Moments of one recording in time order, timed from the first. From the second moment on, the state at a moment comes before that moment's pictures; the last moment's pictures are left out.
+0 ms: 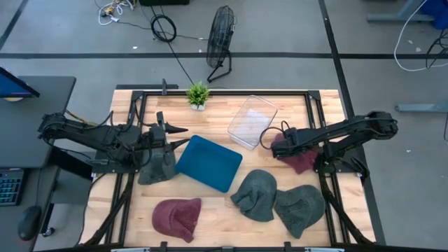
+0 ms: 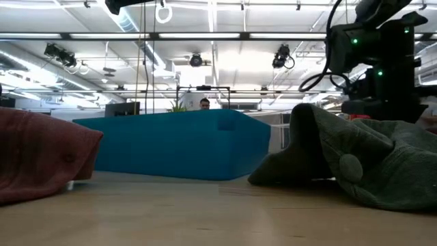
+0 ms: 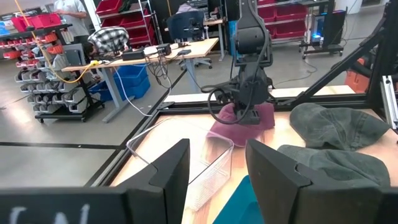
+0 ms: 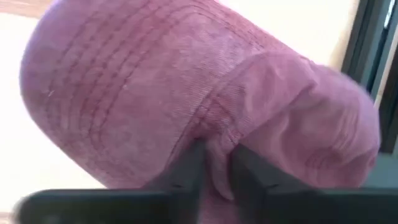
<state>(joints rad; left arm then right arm) -0.23 0.79 0.69 -0.01 -0.50 0.08 0.04 1.35 0.70 -1.09 0.28 1.35</state>
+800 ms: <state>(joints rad) -0.23 0.79 0.69 -0.01 -0.50 0.06 0.10 1.34 1.31 -1.40 0.73 0.30</state>
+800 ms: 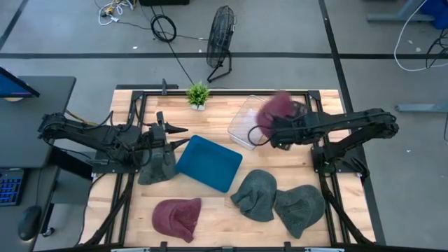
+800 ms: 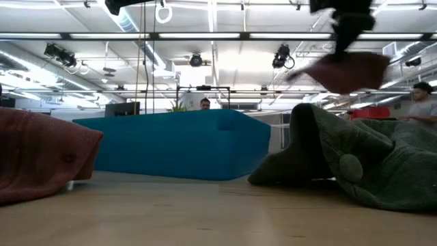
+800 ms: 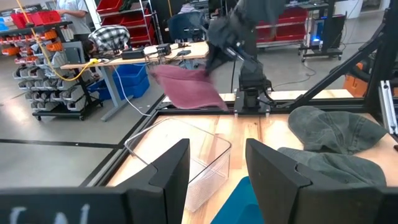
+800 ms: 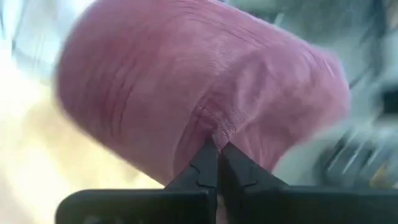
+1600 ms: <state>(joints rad) -0.23 0.79 0.69 -0.01 -0.50 0.01 -0.04 1.34 0.80 -0.27 0.61 -0.38</state>
